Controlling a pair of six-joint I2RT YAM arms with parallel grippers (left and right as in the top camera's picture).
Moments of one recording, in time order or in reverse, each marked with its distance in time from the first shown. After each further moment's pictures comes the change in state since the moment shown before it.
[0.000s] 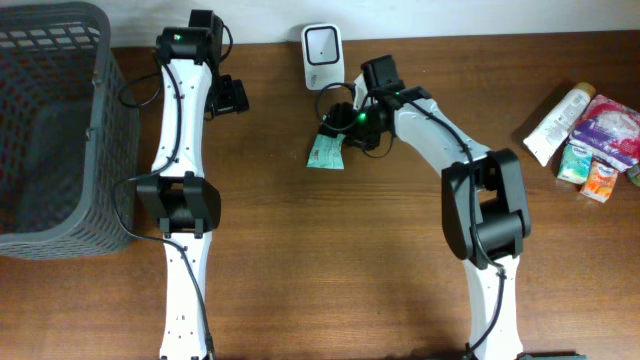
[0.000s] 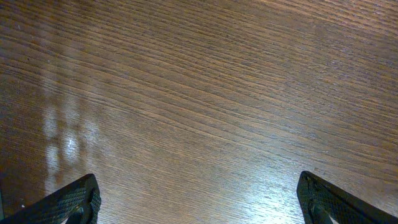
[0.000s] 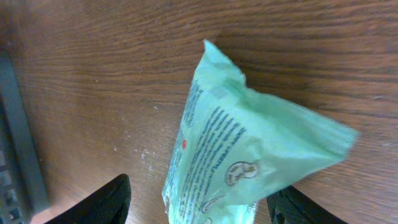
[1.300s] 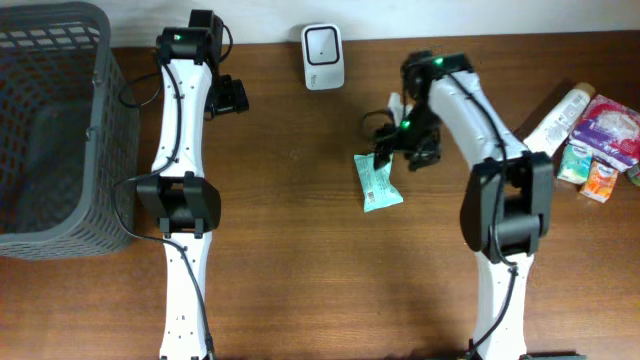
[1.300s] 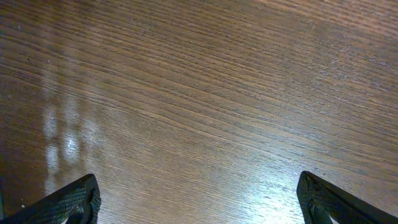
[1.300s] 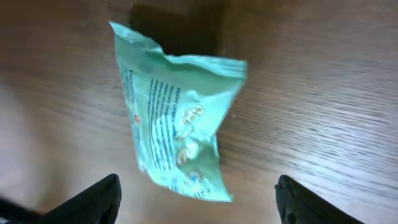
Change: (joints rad) left arm 0.000 0.000 0.000 0.000 0.000 0.000; right arm -0.125 0.000 0.196 -0.805 0.213 -0.476
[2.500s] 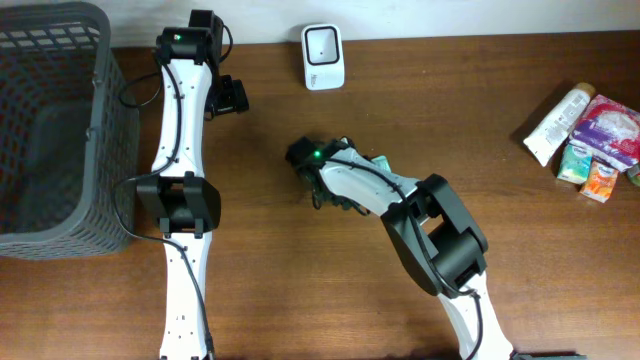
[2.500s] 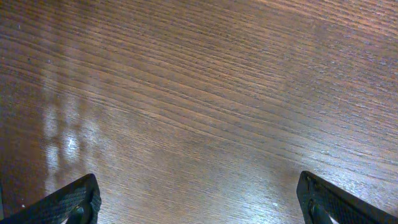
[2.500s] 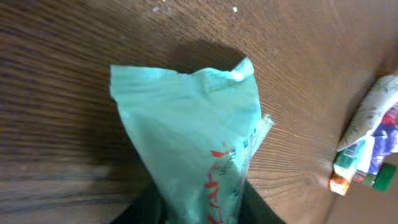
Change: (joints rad) left arm 0.000 0.000 0.000 0.000 0.000 0.000; right arm 0.468 -0.020 -0.347 0.368 0.971 0.175
